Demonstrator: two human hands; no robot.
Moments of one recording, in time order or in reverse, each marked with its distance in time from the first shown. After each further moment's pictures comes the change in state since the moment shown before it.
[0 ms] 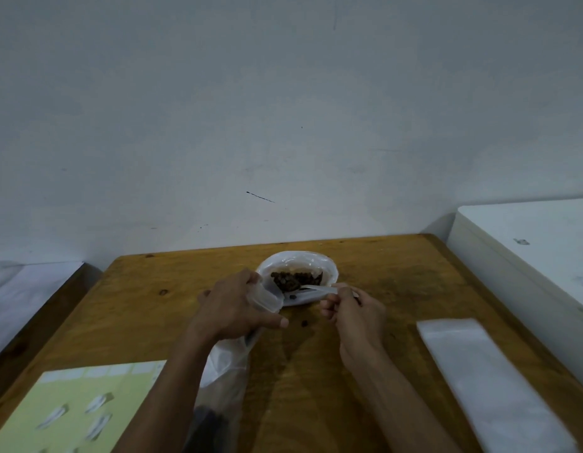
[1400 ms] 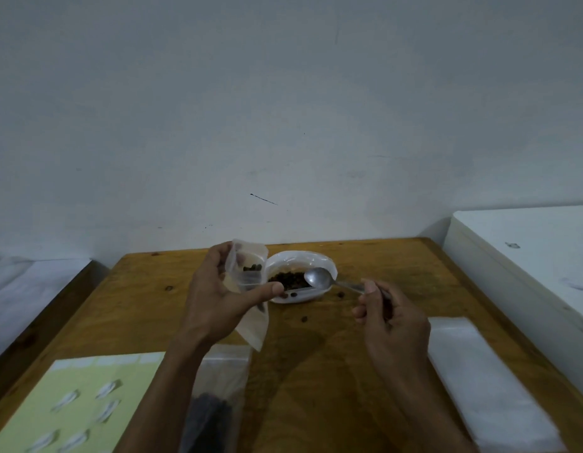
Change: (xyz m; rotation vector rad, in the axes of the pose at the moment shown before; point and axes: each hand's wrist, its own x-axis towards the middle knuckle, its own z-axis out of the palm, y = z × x) left_hand -0.049 0.015 -0.015 -0.565 0.399 0.149; right_hand -0.029 -0.014 -0.059 -0.471 -0.012 -0.718
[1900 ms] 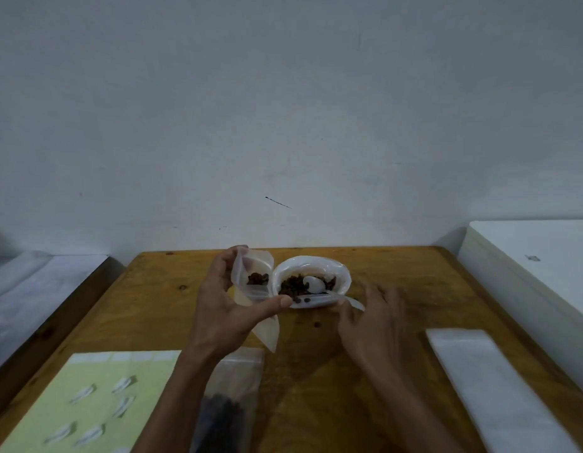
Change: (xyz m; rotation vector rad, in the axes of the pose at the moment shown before) left_hand -0.011 -0.007 -0.008 -0.077 0.056 0.111; right_hand 0.010 -0.001 0.044 -0.481 -0.201 0.158
